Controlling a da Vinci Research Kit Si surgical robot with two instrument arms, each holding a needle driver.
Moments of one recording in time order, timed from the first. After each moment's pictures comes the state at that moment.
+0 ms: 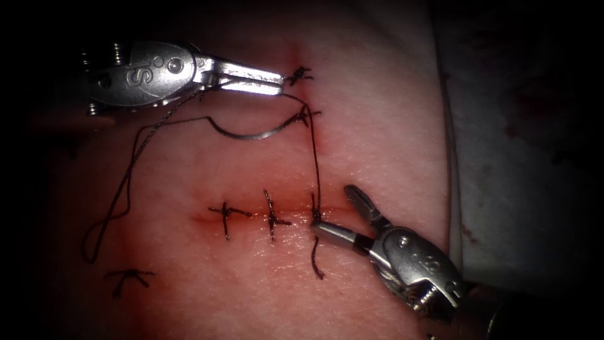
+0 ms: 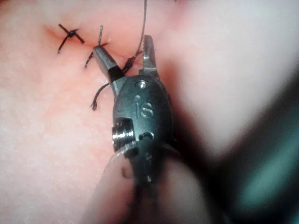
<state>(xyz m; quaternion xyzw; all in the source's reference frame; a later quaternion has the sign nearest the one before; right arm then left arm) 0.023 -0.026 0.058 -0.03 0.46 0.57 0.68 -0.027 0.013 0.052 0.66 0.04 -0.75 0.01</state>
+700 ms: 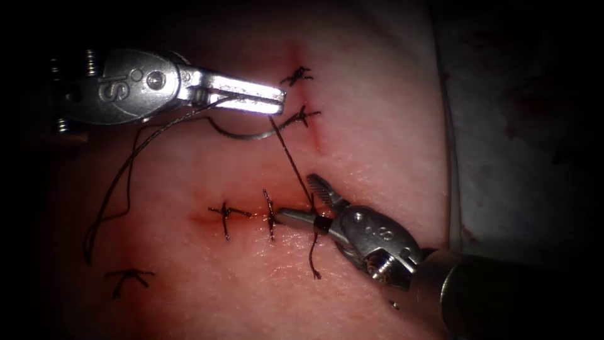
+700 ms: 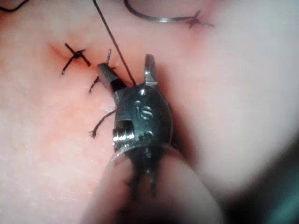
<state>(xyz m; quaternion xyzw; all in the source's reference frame) 0.028 -0.023 0.061 -0.04 0.44 0.53 0.72 -0.028 0.011 0.046 0.66 0.03 -0.75 0.02</state>
